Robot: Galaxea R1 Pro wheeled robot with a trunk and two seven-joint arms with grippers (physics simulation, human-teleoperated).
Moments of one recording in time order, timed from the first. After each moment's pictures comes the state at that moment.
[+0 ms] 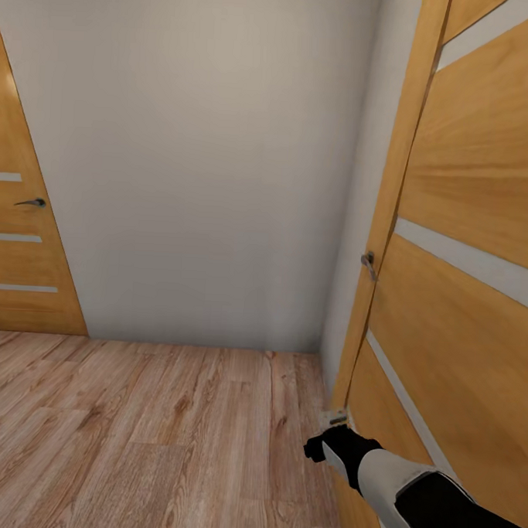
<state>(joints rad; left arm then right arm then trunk) 0.00 -0.04 0.02 -0.05 0.15 -0.06 0.01 -0.86 0.11 0.47 0.02 -0.22 0.28 -0.08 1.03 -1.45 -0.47</state>
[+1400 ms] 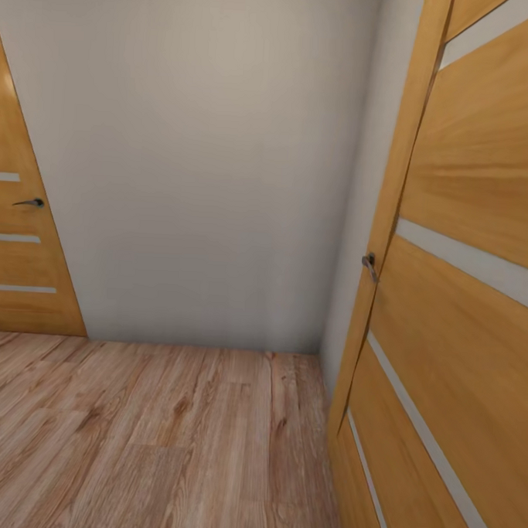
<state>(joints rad) 0.00 -0.04 0.02 -0.05 0.15 -0.06 0.01 -0.18 -0.02 0.47 0.03 -0.22 -0.05 -0.02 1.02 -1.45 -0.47</state>
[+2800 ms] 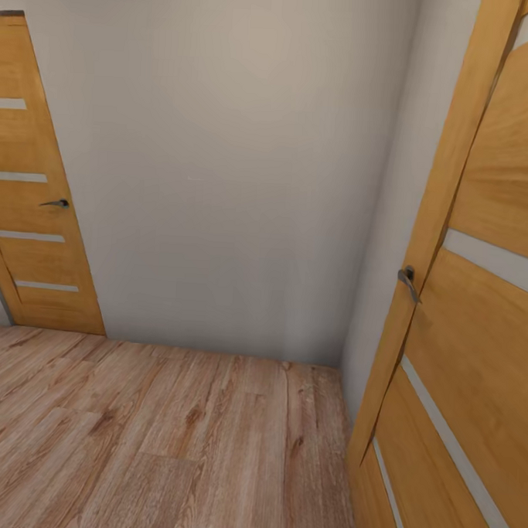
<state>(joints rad) 0.00 -0.04 0.02 -0.05 0.15 -0.06 0.01 -0.18 -0.02 0.47 0.03 -0.22 -0.06 -0.03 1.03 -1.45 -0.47</state>
